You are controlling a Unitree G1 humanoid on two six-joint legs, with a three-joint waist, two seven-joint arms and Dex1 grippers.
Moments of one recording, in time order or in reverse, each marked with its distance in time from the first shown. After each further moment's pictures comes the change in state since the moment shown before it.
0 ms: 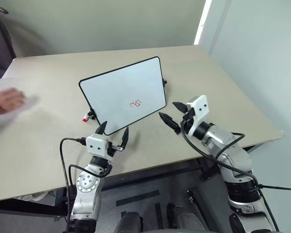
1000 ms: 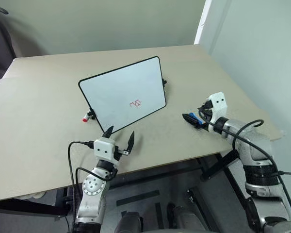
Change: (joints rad) left arm 0.036 -0.036 -0.049 -0.001 0.025 0.012 0.003; right arm -0.148 -0.192 -0.129 0.225 0.038 0.332 -0.032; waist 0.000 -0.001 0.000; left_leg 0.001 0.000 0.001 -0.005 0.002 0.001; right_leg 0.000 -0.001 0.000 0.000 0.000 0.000
